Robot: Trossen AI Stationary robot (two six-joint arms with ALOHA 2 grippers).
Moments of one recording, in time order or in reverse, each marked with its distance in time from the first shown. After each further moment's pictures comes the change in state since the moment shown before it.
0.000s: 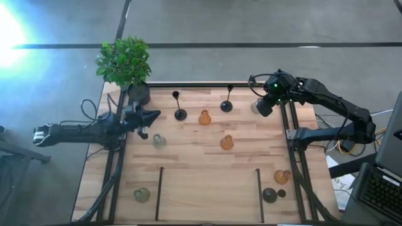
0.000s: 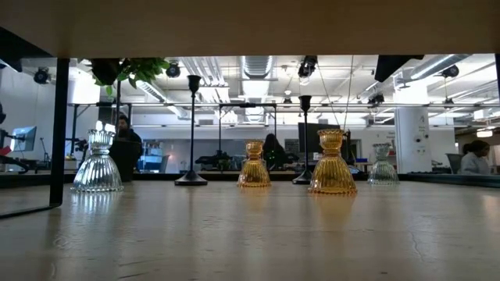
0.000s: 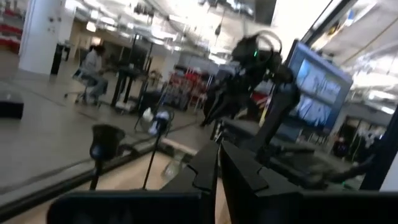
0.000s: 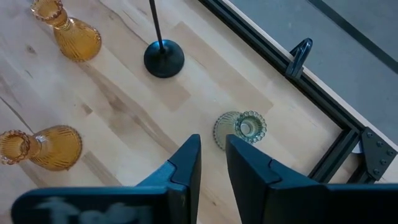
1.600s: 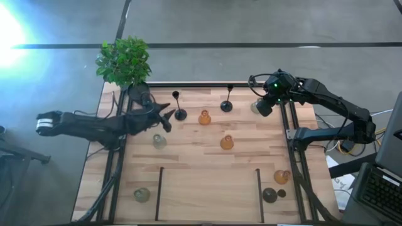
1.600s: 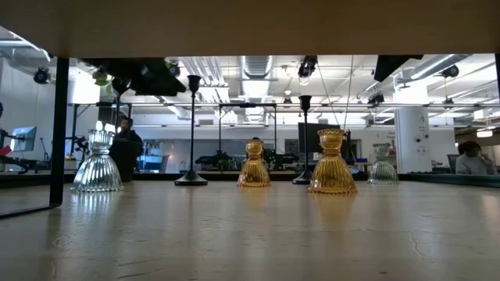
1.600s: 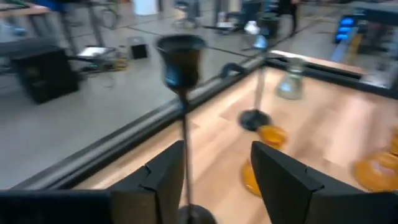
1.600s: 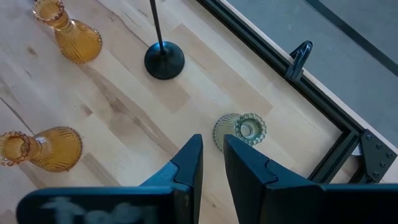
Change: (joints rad) left arm 0.008 0.450 0.252 -0.217 -0.401 0.117; right arm 0.000 0.000 0.000 0.006 0.000 -0.004
